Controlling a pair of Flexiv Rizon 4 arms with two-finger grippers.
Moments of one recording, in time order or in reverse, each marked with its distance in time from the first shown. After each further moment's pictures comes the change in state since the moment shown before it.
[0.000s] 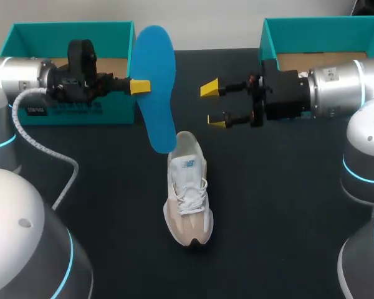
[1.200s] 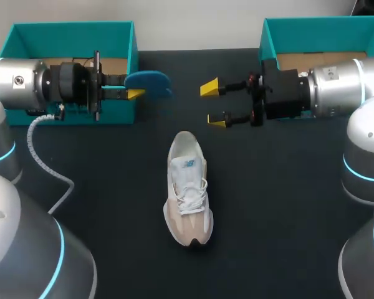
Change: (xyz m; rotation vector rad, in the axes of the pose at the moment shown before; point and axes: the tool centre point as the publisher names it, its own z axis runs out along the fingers) left arm -0.022 0.005 -0.013 -0.094 -0.069 1.187; right arm 0.001 0.001 0.000 0.001 -0.002 0.000
